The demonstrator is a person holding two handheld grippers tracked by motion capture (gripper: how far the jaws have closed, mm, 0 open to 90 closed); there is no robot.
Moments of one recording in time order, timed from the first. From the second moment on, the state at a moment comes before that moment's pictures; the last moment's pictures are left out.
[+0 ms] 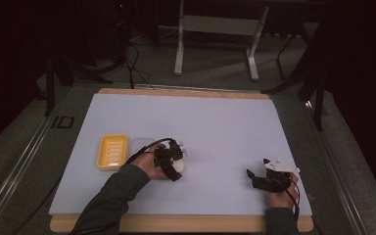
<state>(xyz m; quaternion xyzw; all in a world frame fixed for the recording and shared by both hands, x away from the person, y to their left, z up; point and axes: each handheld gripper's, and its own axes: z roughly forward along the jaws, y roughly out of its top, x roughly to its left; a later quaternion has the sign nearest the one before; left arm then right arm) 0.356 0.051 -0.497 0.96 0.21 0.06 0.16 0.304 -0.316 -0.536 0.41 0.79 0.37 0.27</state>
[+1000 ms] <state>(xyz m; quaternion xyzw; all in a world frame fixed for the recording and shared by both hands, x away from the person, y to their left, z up) 0.364 0.079 -0.487 0.94 0.28 0.08 0.16 0.303 -0.315 -0.536 0.41 0.79 0.37 0.27</state>
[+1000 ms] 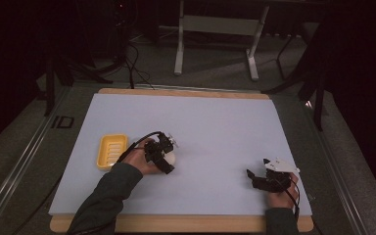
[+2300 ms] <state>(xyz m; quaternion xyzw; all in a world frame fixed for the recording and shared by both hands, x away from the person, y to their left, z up) 0.370 0.117 -0.478 0.92 0.34 0.08 0.16 0.303 -0.315 -0.536 0.41 0.79 0.37 0.27</state>
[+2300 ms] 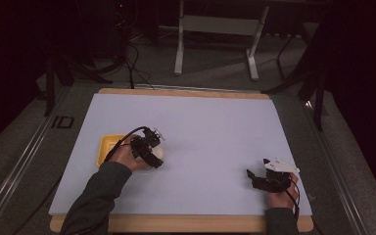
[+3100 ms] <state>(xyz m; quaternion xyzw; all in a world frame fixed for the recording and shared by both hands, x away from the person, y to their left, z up) 0.373 0.145 -0.472 0.91 0.38 0.09 0.16 0.303 -0.315 -0.536 0.41 0.79 0.37 0.27</state>
